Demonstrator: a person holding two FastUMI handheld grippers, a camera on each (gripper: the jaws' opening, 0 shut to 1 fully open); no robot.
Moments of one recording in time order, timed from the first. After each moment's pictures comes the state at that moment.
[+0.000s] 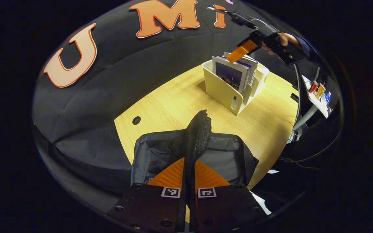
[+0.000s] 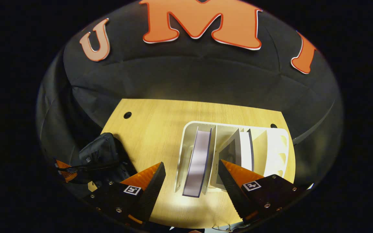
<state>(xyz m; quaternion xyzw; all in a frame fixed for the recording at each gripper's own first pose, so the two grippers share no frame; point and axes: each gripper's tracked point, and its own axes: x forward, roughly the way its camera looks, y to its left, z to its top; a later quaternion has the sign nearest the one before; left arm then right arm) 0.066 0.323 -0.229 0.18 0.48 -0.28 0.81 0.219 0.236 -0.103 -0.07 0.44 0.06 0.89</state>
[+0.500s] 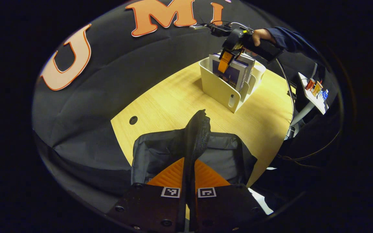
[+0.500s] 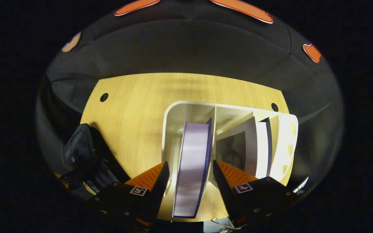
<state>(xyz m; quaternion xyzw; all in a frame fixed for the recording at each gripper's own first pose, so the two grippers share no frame) 0.071 0.320 -0.230 0.18 0.49 -0.30 0.80 0.237 0.223 -0.171 -0.09 0.56 0.00 0.83</state>
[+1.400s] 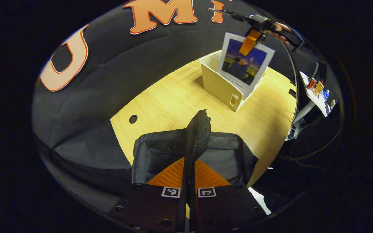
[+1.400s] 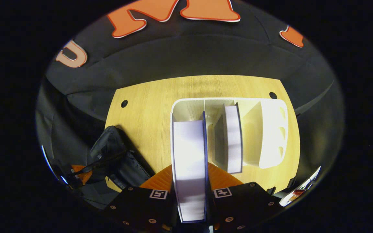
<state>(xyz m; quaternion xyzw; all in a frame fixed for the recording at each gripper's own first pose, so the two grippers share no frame) 0.083 0.316 -0.234 0.18 0.50 -0.29 0.79 0.168 0.201 -0.073 0.01 0.54 0.06 0.84</state>
